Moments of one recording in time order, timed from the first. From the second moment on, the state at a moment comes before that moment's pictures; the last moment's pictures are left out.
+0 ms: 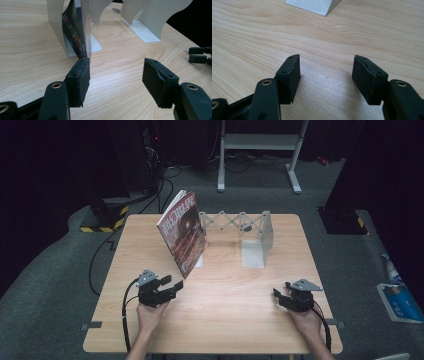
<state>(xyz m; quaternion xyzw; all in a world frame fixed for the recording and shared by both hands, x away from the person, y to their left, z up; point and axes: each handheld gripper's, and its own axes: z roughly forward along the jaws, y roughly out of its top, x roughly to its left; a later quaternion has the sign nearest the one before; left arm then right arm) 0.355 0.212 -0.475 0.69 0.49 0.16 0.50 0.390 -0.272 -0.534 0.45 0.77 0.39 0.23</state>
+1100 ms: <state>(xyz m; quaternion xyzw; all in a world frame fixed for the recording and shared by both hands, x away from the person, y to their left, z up) 0.360 0.163 -0.501 0.74 0.46 0.17 0.46 0.390 -0.272 -0.534 0.44 0.77 0.39 0.23</state>
